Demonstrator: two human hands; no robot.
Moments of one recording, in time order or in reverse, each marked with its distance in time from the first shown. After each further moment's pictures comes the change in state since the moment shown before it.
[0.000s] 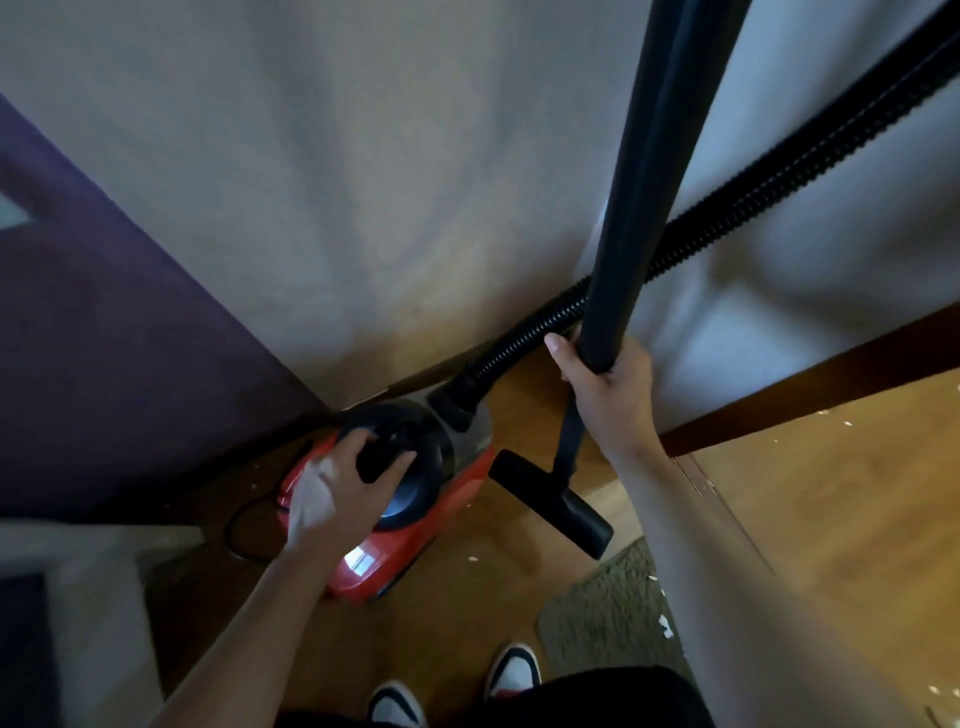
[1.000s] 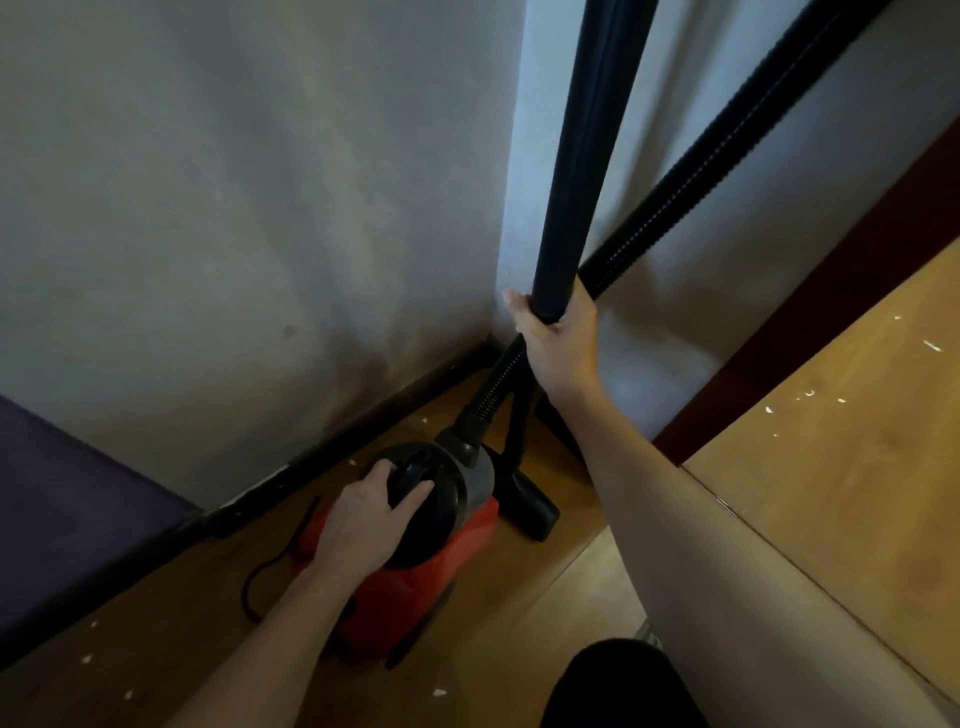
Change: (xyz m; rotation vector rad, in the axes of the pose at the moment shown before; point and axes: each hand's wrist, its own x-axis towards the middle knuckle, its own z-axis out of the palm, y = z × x) left_hand 0.121 -0.065 0.243 0.090 -0.228 0.238; right_hand 0.058 0.182 0.010 0.058 0.329 -0.099
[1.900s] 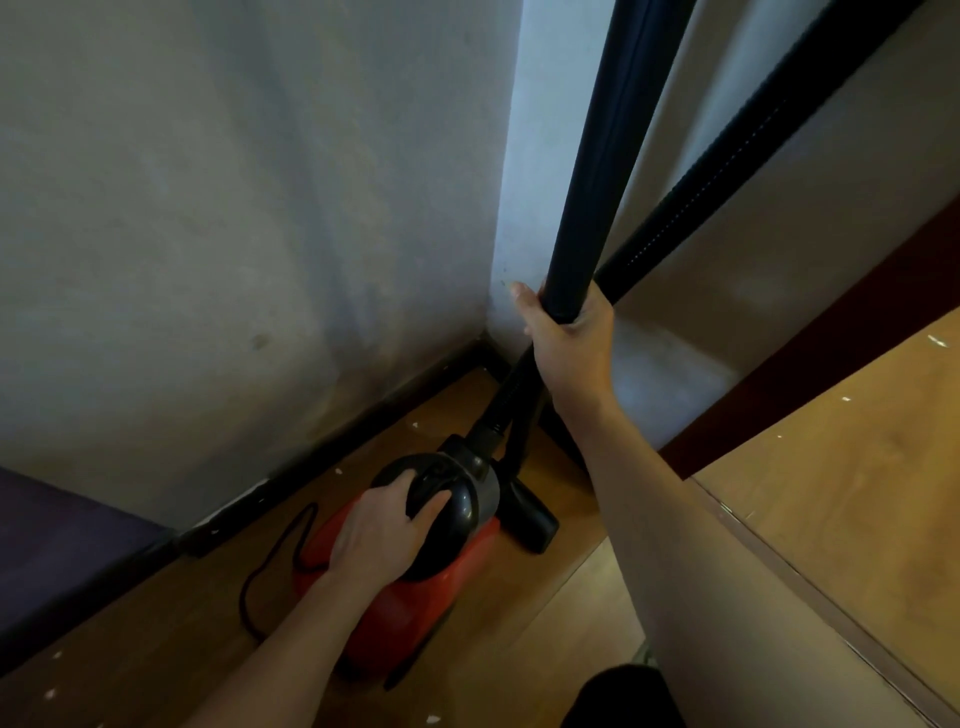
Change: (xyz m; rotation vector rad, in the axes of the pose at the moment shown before) left_hand 0.036 0.007 0.026 0.098 -0.008 0.139; right_hand 0.016 0.013 0.003 0.095 0.039 0.068
